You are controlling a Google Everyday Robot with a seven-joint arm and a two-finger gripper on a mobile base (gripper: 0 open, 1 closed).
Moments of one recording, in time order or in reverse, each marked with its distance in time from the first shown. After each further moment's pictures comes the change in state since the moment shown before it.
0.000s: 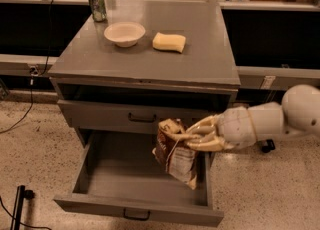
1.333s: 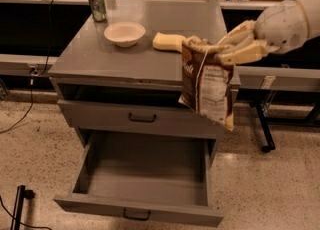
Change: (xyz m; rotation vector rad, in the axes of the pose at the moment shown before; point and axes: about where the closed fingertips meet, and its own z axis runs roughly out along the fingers) arm -0.143 -0.115 -0.132 -0.009 0.080 -0.027
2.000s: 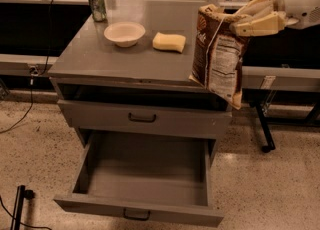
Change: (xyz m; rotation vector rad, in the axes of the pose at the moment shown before) arm -0.020 -0.046 -0.052 0.157 -0.028 0.014
